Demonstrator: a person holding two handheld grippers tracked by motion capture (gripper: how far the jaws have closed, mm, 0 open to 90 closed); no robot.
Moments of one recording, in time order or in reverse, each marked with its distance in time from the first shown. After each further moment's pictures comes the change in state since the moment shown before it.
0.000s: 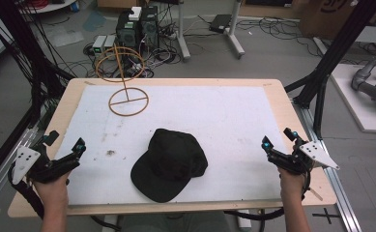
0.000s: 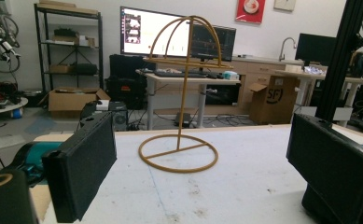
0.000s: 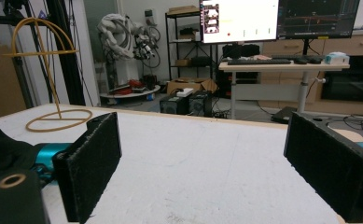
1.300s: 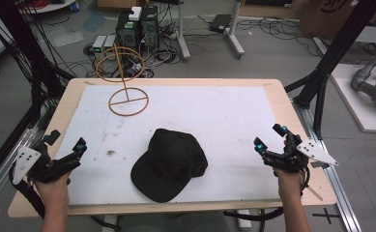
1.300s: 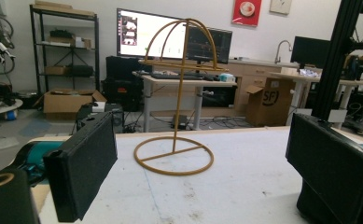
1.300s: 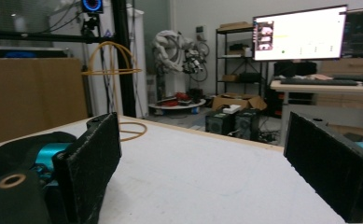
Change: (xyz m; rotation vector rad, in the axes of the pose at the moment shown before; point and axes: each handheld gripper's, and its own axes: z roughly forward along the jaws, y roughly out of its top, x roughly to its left) left arm -0.002 0.001 0.001 -0.005 -0.017 -0.007; right arm 0.020 0.019 0.006 -0.057 0.224 -0.005
